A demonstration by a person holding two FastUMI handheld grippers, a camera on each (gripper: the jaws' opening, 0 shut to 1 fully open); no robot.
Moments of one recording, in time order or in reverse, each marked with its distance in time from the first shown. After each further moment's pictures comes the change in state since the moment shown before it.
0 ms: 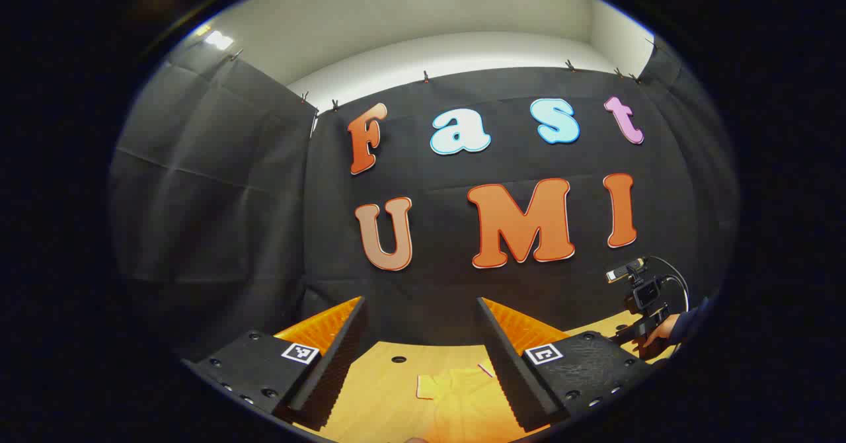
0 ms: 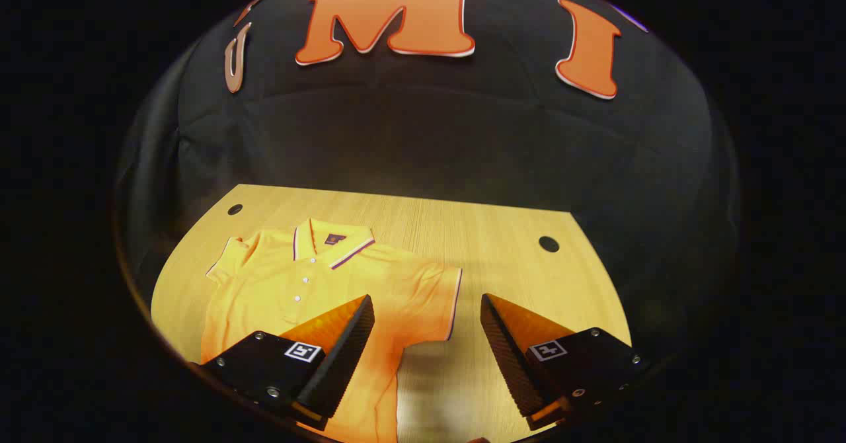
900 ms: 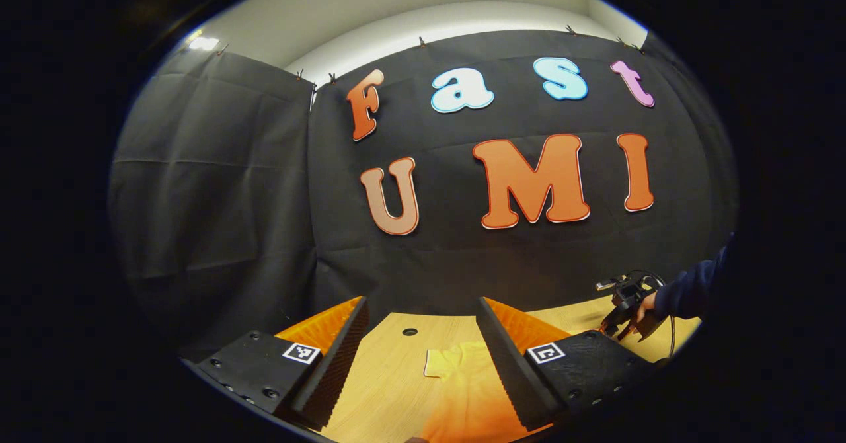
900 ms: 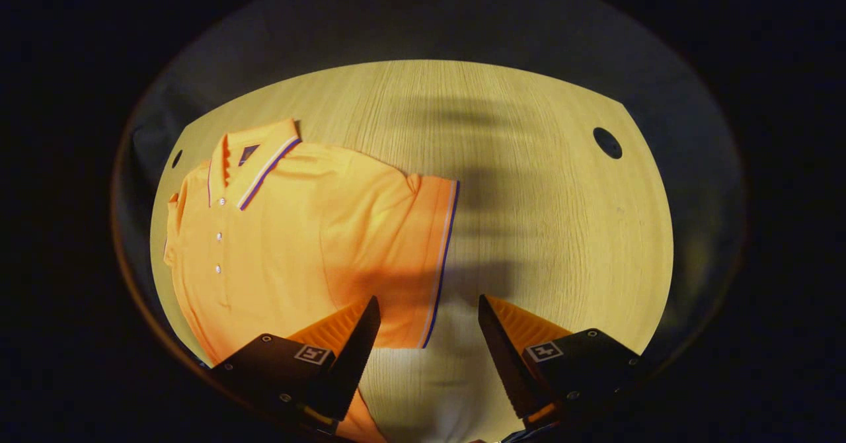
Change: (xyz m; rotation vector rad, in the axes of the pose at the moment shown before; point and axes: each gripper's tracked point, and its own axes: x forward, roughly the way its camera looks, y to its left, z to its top) left arm 0.024 -0.025 -0.049 0.026 0.176 0.048; right arm 0.124 -0.039 -0.088 0.032 0.653 0.015
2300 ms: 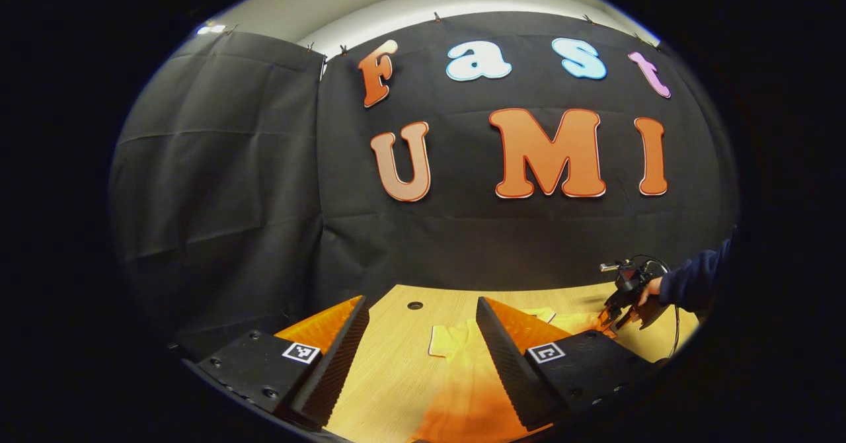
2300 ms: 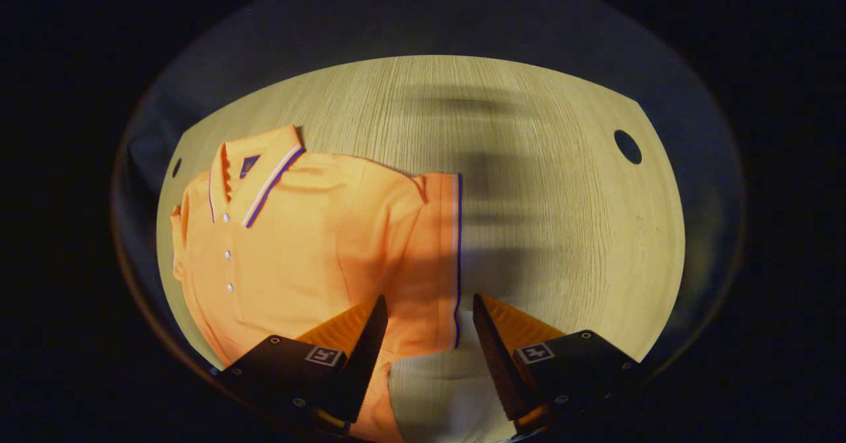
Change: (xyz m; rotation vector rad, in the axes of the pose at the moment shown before) left arm 0.013 0.015 -0.052 -0.043 0.137 0.036; right arm 0.005 0.025 0.006 -0.068 0.022 0.013
